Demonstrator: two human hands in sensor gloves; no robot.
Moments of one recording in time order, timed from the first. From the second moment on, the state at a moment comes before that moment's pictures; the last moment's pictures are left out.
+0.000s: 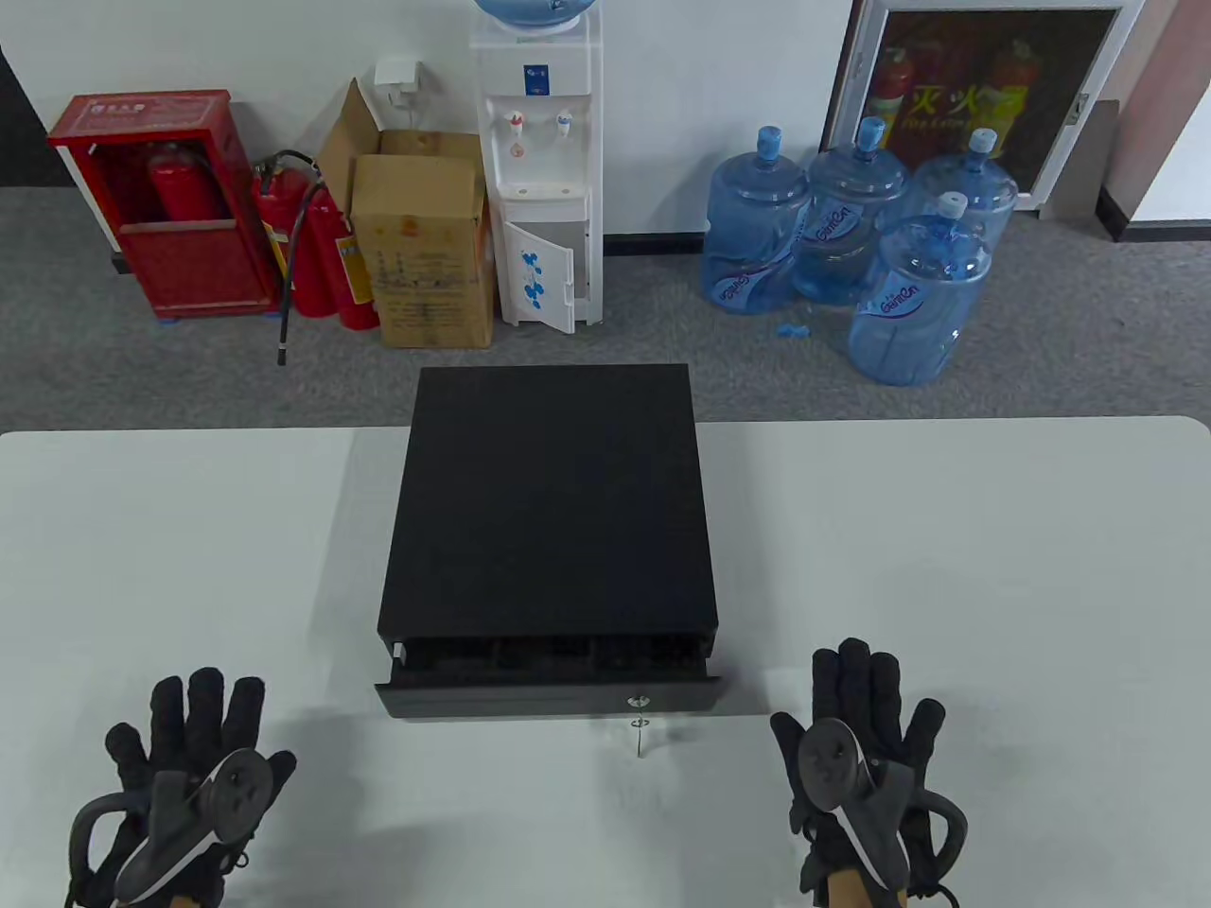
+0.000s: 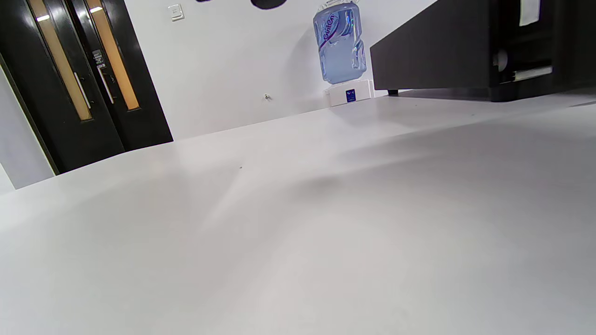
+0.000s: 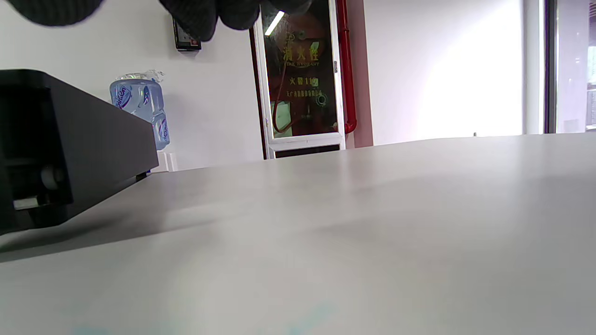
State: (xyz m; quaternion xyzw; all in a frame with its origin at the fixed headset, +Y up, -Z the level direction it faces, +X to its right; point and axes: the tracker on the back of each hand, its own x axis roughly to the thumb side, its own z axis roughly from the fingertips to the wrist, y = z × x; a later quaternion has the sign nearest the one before) left_hand -0.365 -0.741 -0.233 -0.02 0.04 -0.11 0.99; right_hand 0.190 -0.738 -0.243 -0.18 -0.10 0.98 0.05
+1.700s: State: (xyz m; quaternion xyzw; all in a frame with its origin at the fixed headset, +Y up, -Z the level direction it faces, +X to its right) left_hand -0.345 -0.740 -0.228 0.00 -0.01 -0.10 0.99; right_hand 0.111 -0.711 -0.229 -0.06 -0.22 0.97 -0.05
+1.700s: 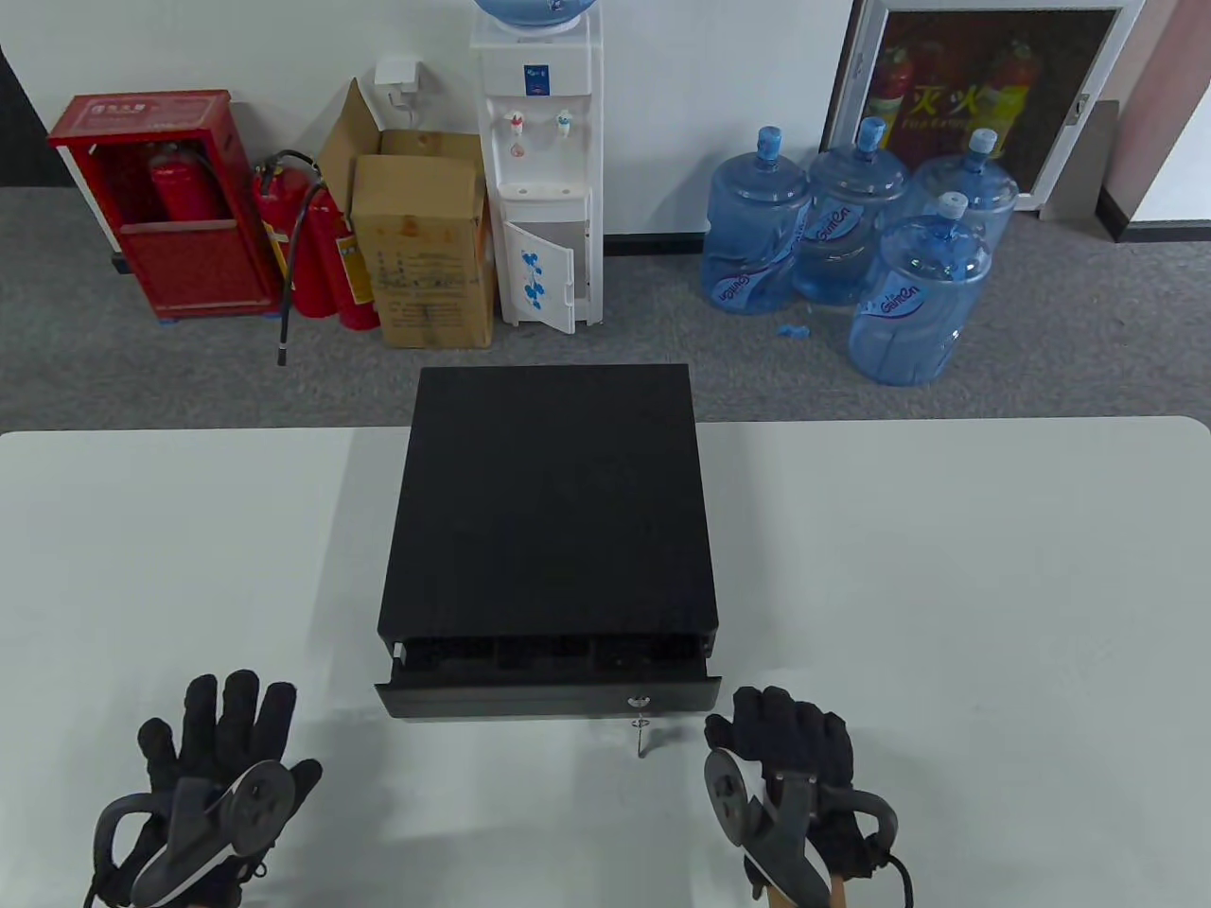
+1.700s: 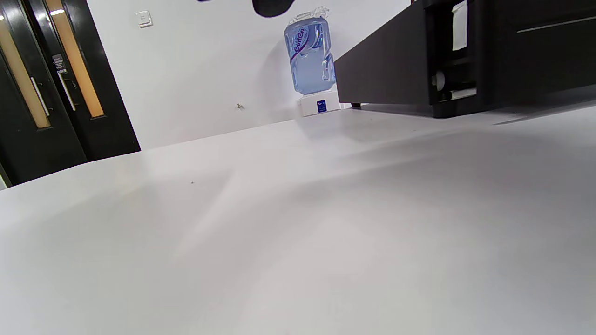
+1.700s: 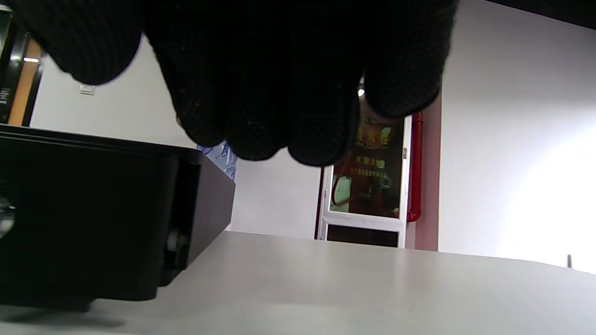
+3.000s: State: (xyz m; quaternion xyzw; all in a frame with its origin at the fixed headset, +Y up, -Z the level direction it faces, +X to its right) left_hand -0.338 -0.741 -0.228 -0.01 -0.03 -0.10 0.99; right_hand 0.029 -0.741 -0.257 -0.05 -0.16 0.98 -0.05
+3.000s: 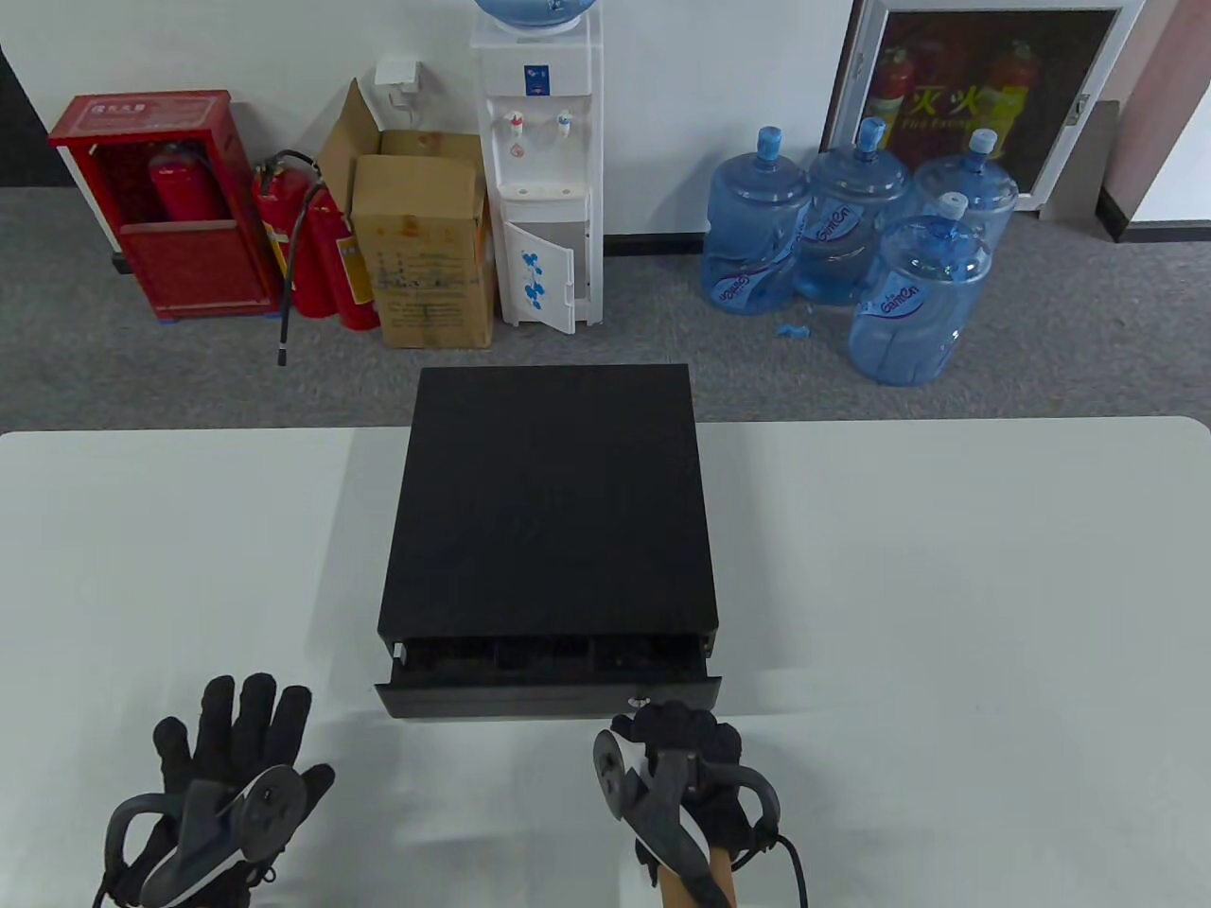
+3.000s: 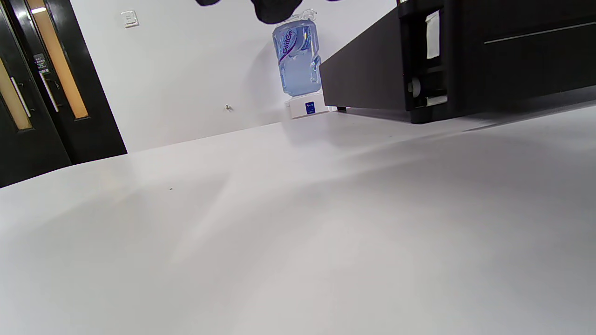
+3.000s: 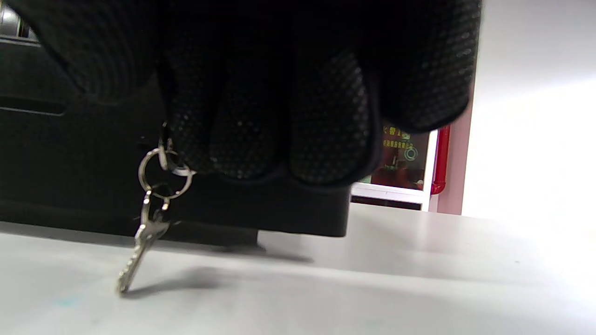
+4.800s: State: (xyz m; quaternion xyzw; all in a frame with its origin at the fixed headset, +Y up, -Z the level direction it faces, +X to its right) left_hand -0.333 -0.740 -0.230 -0.03 -0.03 -0.10 0.99; right_hand 0.018 -0.753 -0.323 -0.23 0.00 0.97 0.04
